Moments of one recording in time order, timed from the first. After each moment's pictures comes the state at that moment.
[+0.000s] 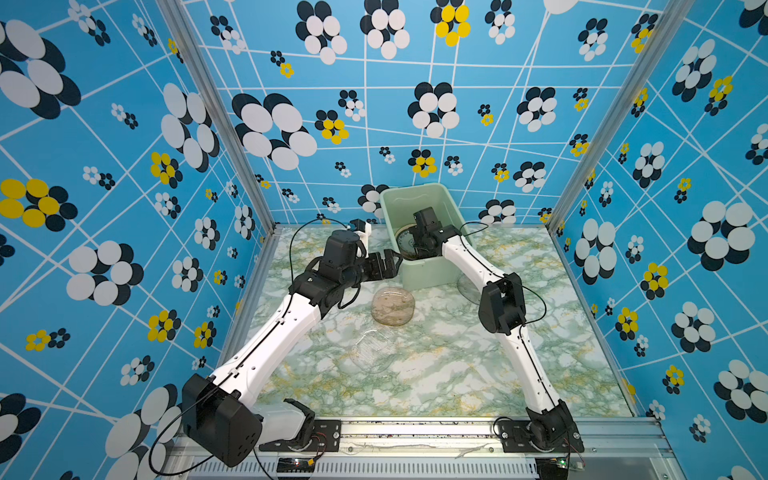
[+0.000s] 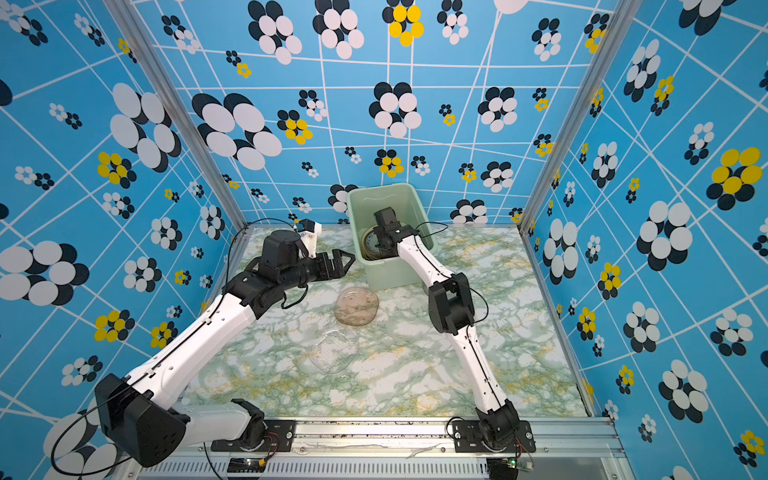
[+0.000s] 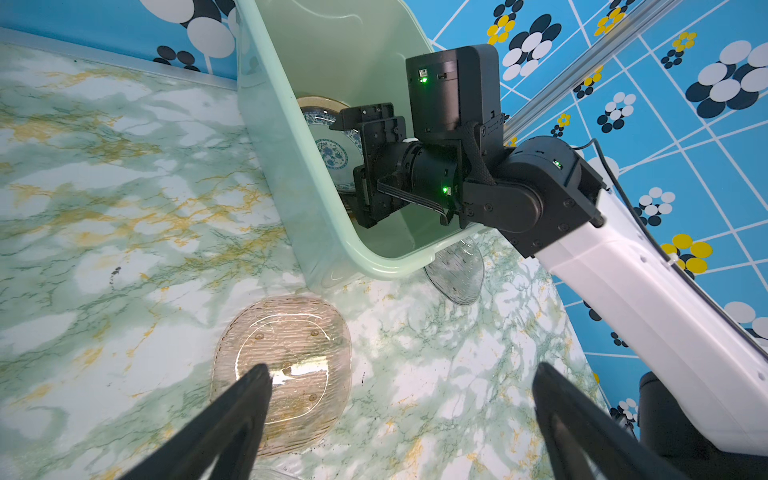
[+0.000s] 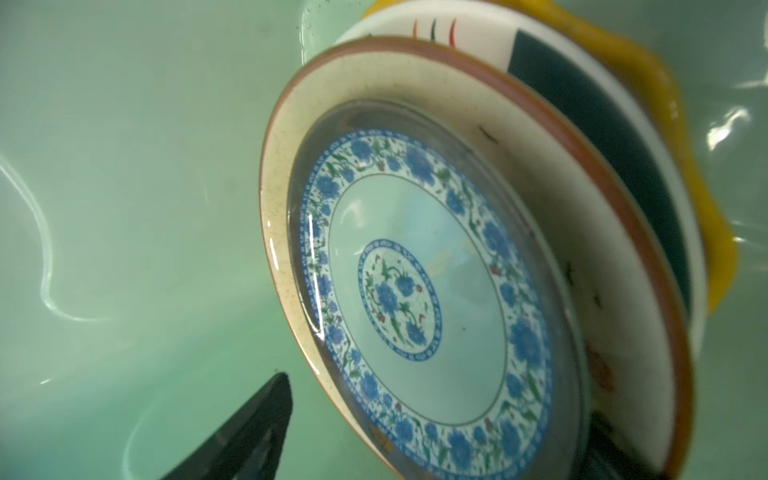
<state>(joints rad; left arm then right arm) -0.47 1.31 1.22 -0.40 0.21 -0.54 0.49 2.58 2.45 -0.72 0.12 1.64</state>
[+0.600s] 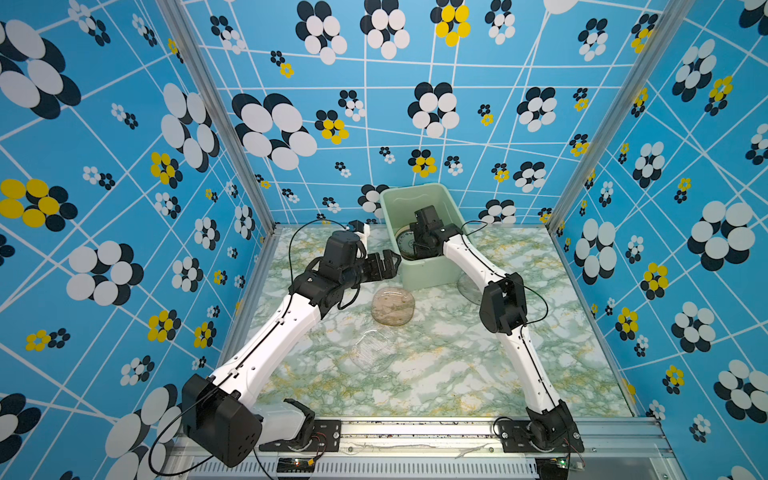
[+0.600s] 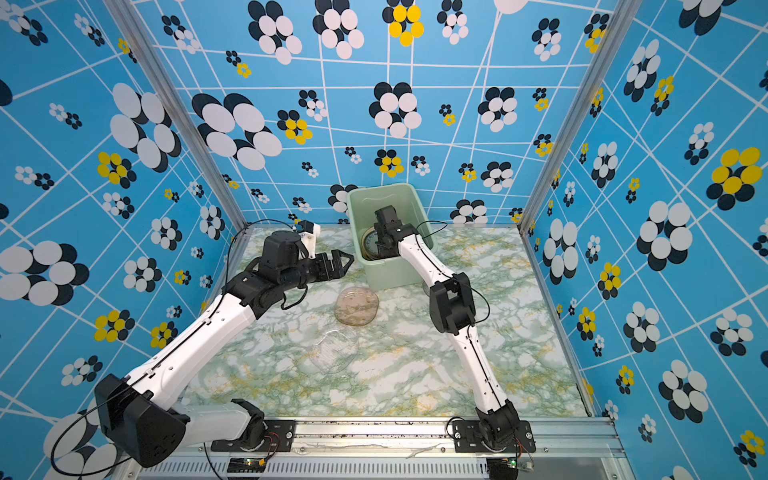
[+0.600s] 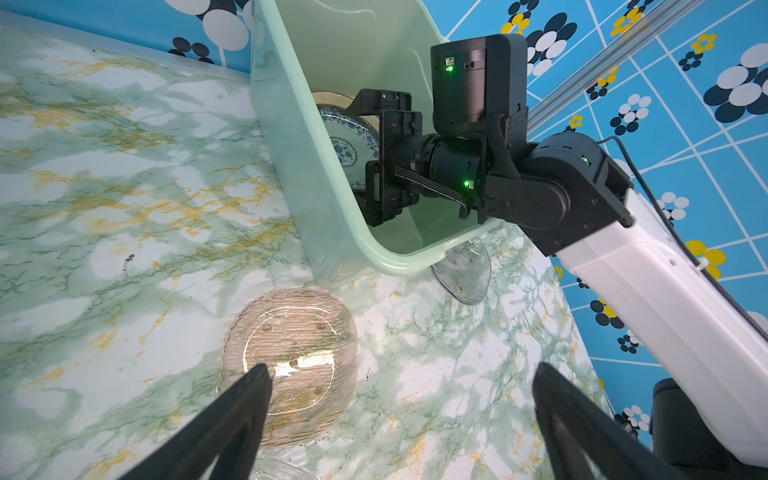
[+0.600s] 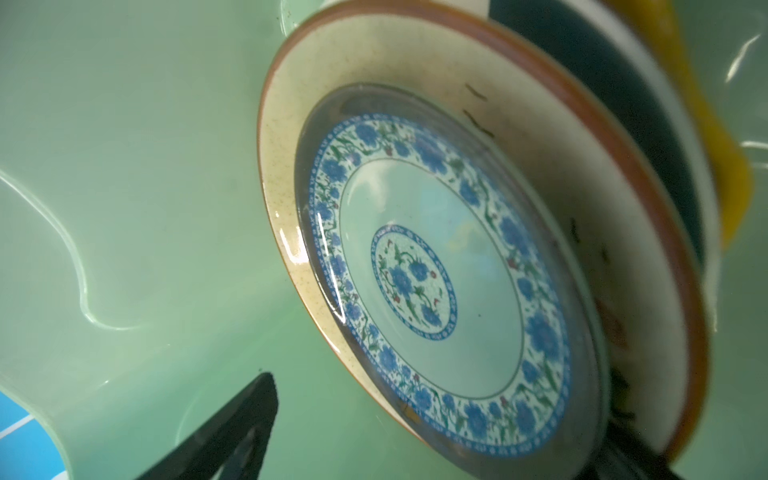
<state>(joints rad) -0.47 1.31 1.22 -0.43 0.18 -0.56 0.49 2.56 2.45 -0.73 0.06 1.79</state>
